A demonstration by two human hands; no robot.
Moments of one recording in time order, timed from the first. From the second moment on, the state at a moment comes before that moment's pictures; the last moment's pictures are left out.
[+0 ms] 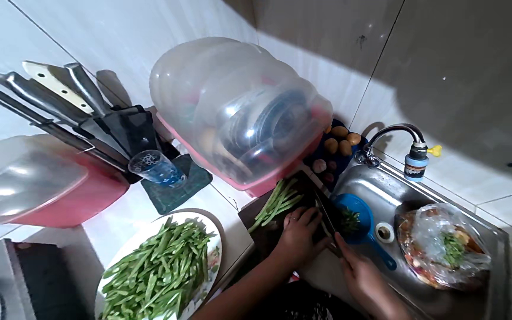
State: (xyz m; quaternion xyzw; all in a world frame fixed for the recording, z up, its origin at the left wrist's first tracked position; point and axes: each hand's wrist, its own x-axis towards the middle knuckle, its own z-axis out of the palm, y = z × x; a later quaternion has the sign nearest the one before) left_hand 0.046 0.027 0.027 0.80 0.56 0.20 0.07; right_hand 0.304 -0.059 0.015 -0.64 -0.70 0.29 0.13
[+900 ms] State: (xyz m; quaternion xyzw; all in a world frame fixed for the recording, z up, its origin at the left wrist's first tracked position) left_hand 0.049 0.032 0.029 0.79 0.58 0.21 0.07; right_hand 0.331 -0.110 0.031 -0.62 -0.74 0.25 0.07
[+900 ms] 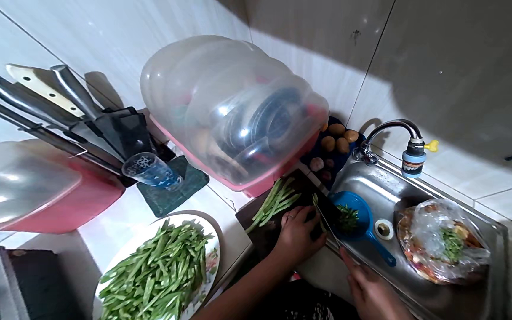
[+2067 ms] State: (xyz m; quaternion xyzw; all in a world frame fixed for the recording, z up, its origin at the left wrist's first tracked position) left_hand 0.042 0.035 -0.002 0.78 0.55 0.28 0.08; right_hand 0.296 -0.062 0.030 -0.64 -0.70 0.30 0.13
